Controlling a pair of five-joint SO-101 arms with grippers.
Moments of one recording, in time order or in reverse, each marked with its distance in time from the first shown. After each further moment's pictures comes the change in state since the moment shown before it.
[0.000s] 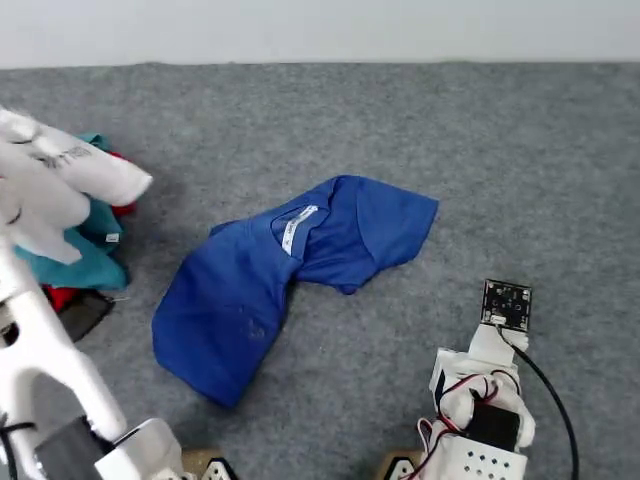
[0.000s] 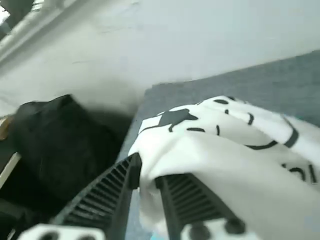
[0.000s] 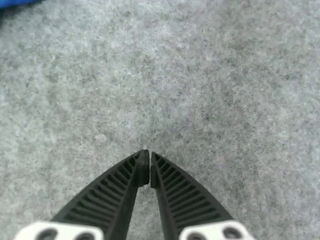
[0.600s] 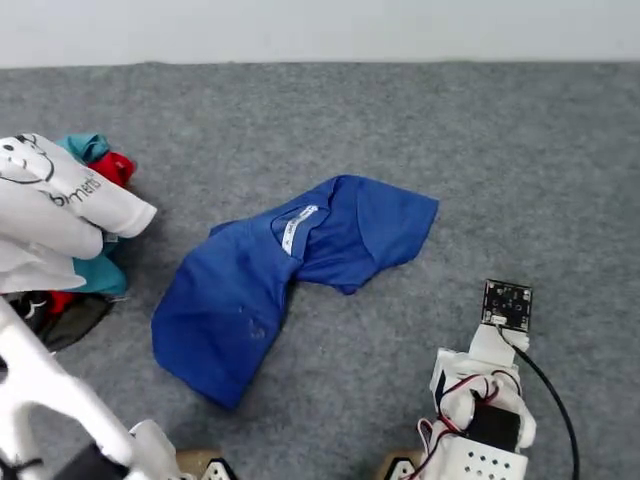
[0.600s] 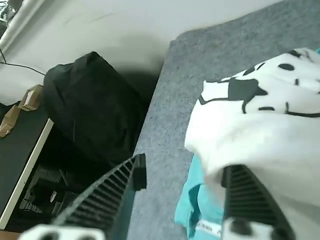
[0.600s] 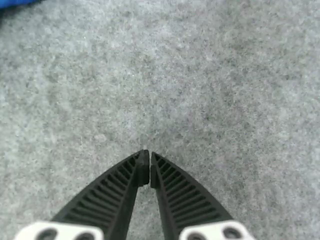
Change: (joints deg) left arm -7.8 -10.0 1.1 14.0 -8.3; right arm 0.0 0.0 0.0 0.0 0.0
